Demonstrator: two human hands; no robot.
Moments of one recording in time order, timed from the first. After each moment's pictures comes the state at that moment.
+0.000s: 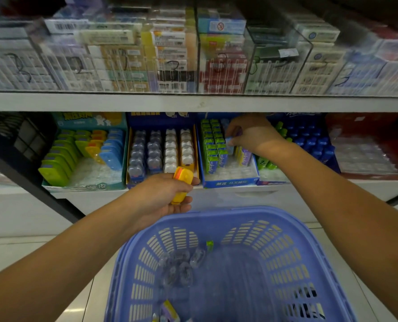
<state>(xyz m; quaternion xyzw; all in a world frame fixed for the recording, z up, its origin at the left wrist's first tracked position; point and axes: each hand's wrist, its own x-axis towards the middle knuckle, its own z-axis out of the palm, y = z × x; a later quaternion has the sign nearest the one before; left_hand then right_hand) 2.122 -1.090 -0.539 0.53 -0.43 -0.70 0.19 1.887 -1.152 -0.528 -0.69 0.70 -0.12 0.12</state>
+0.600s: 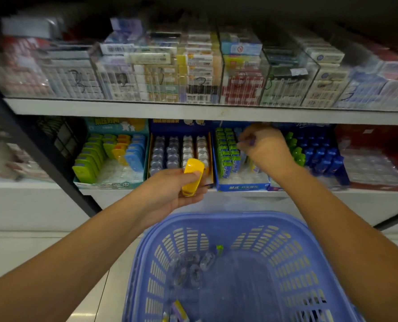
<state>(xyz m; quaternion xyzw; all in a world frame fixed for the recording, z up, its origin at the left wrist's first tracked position) 2.143 -1.083 -0.521 0.48 -0.41 -0.73 0.26 1.920 -1.119 -0.520 -0.64 0.73 -0.24 0.09</state>
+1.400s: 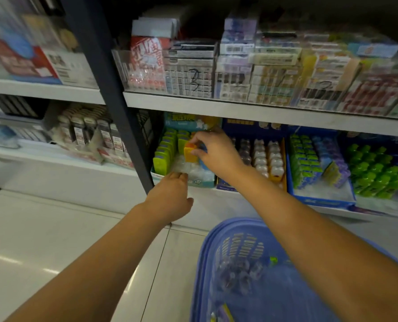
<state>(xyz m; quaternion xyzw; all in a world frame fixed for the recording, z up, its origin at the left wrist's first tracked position) 2.275 -1.117 -0.575 0.62 -0.77 -0.12 -0.01 2.139 -1.181 -0.552 -0.80 0.53 -0.27 0.13</state>
